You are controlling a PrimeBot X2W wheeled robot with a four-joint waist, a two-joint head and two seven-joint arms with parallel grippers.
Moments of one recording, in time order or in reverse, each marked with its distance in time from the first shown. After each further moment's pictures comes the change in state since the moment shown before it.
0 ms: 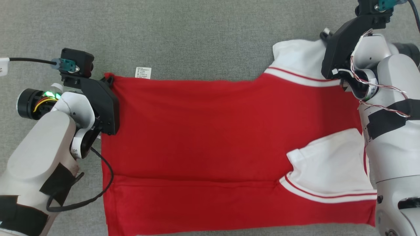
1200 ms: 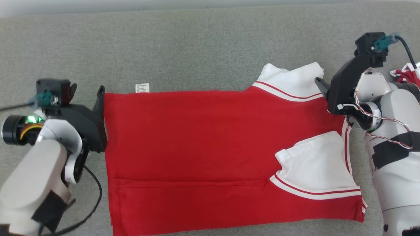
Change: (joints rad) left arm 0.127 0.053 0.049 -0.059 -0.005 0.084 -0.259; right arm 0.169 -0.046 0.007 -0.080 0.044 0.000 0.115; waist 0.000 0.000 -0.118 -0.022
